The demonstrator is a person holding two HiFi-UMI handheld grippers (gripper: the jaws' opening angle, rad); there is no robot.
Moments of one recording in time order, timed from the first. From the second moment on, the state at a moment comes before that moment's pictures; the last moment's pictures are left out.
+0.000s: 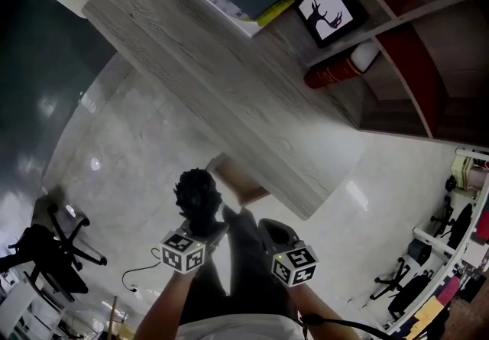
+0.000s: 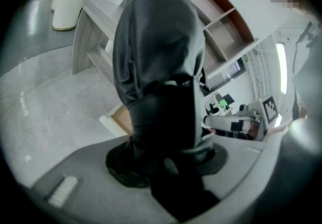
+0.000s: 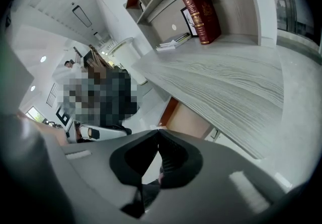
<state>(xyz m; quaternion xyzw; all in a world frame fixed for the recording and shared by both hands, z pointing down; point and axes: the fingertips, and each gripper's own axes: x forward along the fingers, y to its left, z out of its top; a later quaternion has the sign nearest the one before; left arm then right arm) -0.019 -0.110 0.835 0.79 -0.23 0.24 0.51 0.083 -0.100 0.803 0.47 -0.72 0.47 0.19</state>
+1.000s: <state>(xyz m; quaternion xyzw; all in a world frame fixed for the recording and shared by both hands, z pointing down) 0.005 -0.083 0.935 0.77 -0.21 0.26 0.54 0.080 -0.104 0.885 0.45 -0.72 0.48 0.20</state>
